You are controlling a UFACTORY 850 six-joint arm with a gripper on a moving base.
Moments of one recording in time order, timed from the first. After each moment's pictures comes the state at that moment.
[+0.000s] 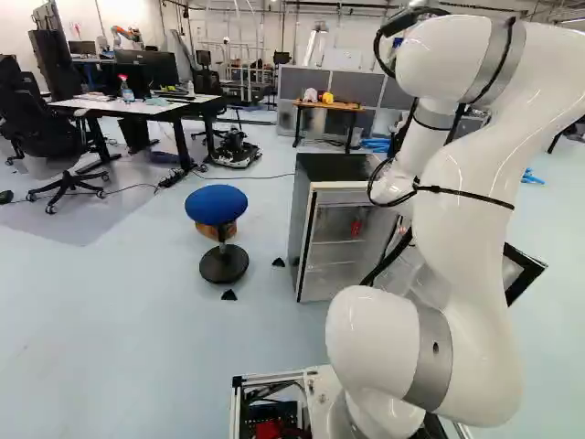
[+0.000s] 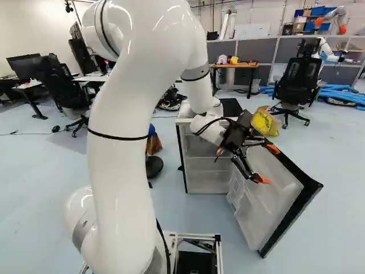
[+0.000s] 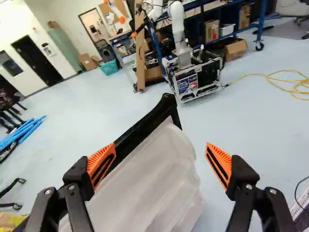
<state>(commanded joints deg) -27.7 -27.1 -44.4 88.1 69.6 0.0</state>
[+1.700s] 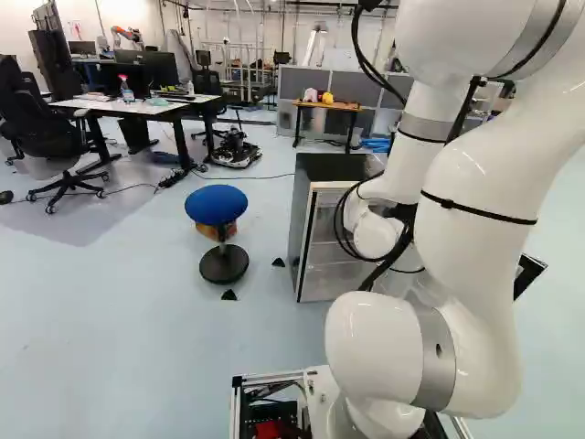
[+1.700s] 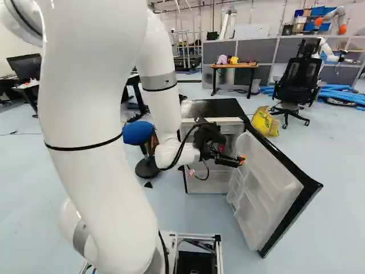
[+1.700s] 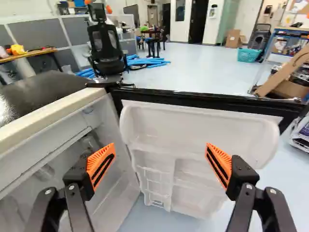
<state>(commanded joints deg) -20.3 -15.5 -18.8 36.9 69.7 0.0</state>
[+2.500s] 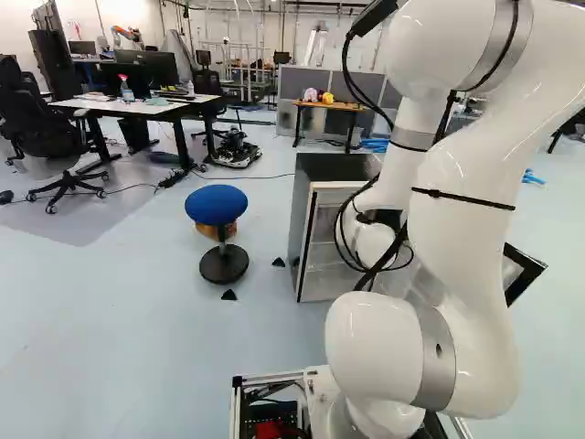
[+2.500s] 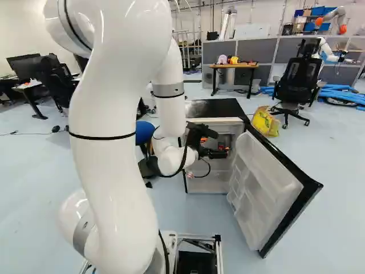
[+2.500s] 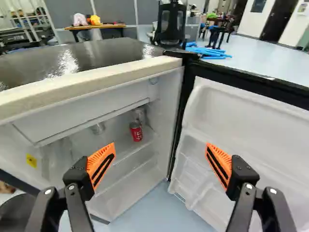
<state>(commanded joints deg) -20.3 -23.7 -21.2 12.8 71.1 0.0</state>
